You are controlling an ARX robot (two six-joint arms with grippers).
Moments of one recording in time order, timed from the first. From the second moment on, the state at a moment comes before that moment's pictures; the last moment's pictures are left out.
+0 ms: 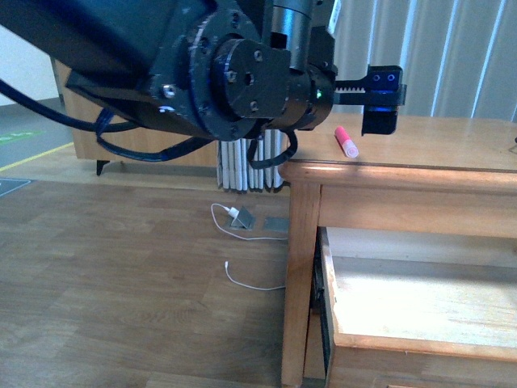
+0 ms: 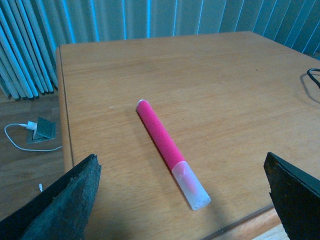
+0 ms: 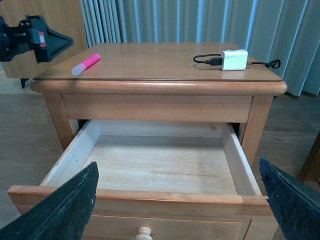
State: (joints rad) left arm -0.53 2.11 1.61 0.45 -0.06 -0.04; right arm -0.31 0.13 0.11 0.02 -0.31 0.00
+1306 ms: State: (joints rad) left arm -0.58 2.36 2.02 0.05 -0.20 0.01; right arm -0.31 0.13 0.11 0.02 -0.31 0.00
